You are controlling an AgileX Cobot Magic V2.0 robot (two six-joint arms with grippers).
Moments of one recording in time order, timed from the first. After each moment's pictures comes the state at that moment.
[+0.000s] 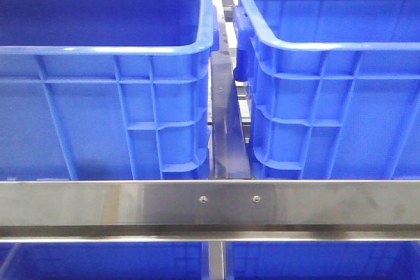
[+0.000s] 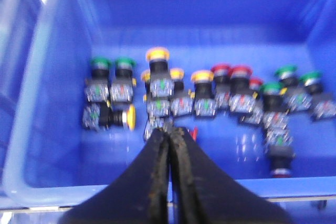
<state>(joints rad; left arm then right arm) -0.04 0.86 -0.98 -0.02 0.80 -0.06 -0.01 -0.01 0.03 0.06 -0.10 0.06</state>
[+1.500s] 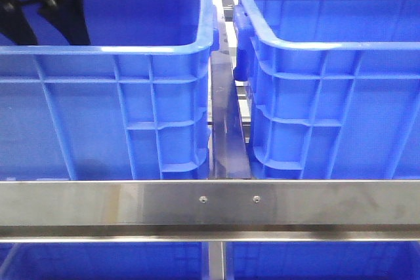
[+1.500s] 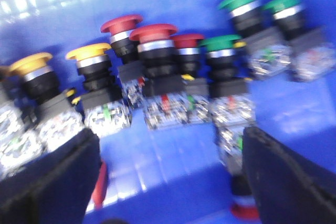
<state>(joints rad) -0.28 1.64 -1.34 -0.07 0.80 0.02 -0.01 -0.01 0.03 0.06 -0.10 0.06</state>
